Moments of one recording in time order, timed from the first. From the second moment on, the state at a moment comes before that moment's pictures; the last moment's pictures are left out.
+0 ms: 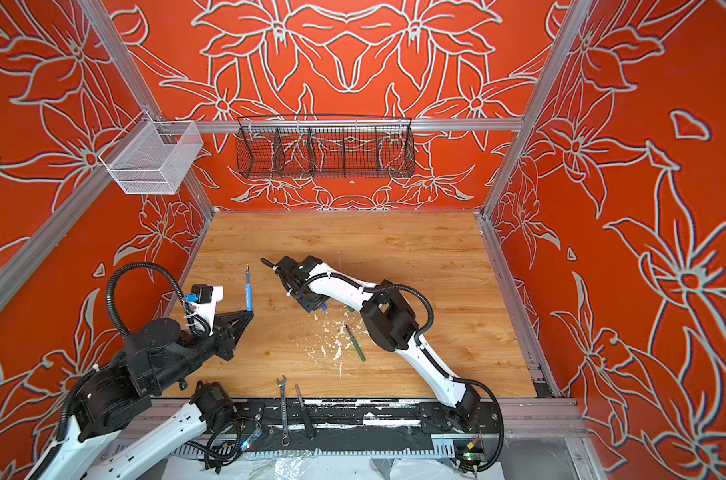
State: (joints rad) left arm -0.66 0.40 0.90 -0.88 -0.13 -0.40; right arm 0.94 2.44 2.17 -1.15 0.24 0.19
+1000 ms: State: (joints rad) left arm -0.66 0.40 0.90 -0.88 -0.13 -0.40; right arm 0.94 2.49 2.23 -1.18 0.25 0.19
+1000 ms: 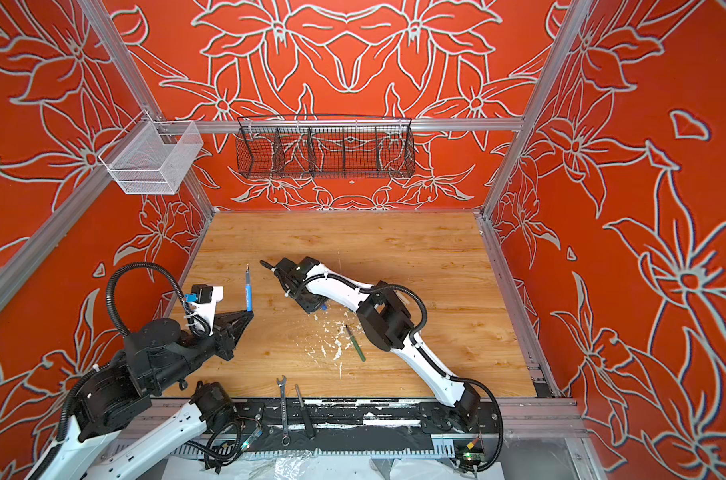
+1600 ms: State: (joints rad) left arm -0.66 0.40 0.90 -0.88 -0.13 -0.40; right arm 0.94 2.50 2.25 -1.21 0.28 0.17
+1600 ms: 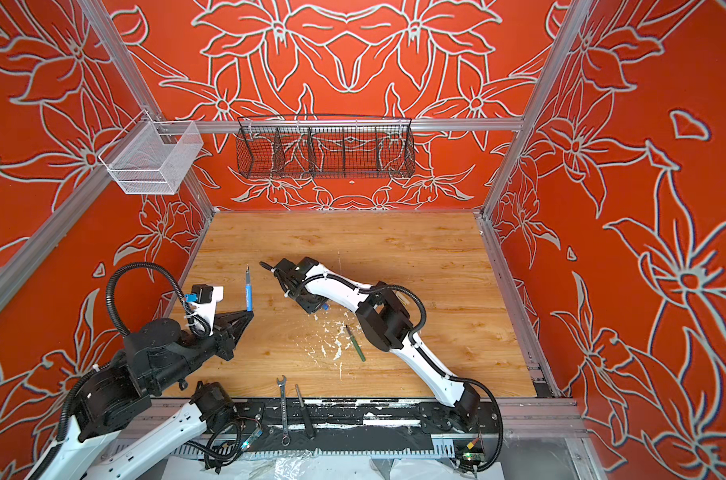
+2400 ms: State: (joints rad) left arm -0.66 0.40 0.90 -0.88 -0.13 -0.40; right arm 0.94 2.50 2.25 -1.23 0.31 0.16
